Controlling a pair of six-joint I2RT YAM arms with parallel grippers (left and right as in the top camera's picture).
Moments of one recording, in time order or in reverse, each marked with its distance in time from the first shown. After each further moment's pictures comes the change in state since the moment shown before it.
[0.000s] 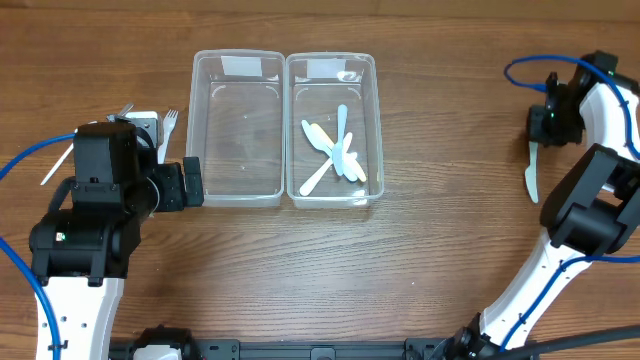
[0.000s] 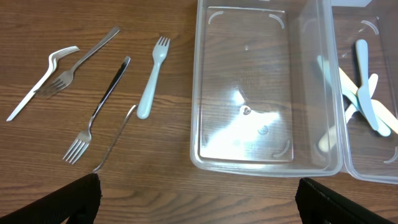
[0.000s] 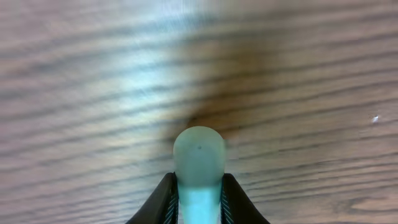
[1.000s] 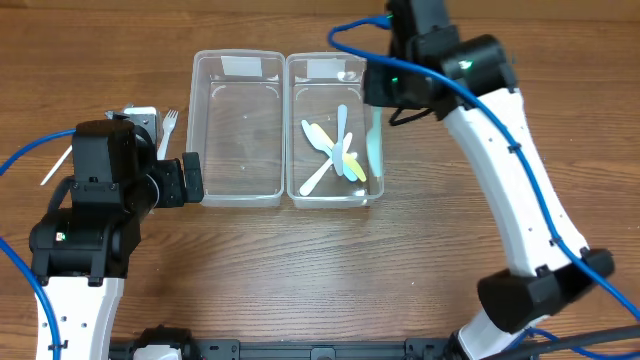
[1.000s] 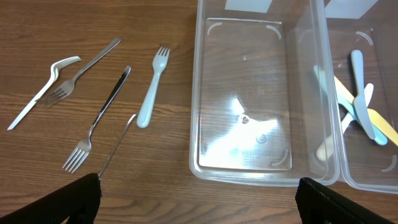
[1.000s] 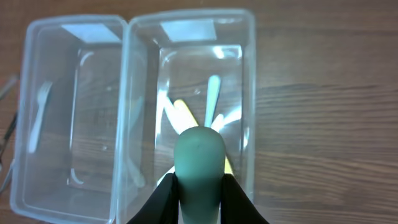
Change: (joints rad) left arm 0.000 0.000 0.000 0.031 0.000 -0.001; right arm 0.831 -0.460 0.109 -0.217 0.028 0.664
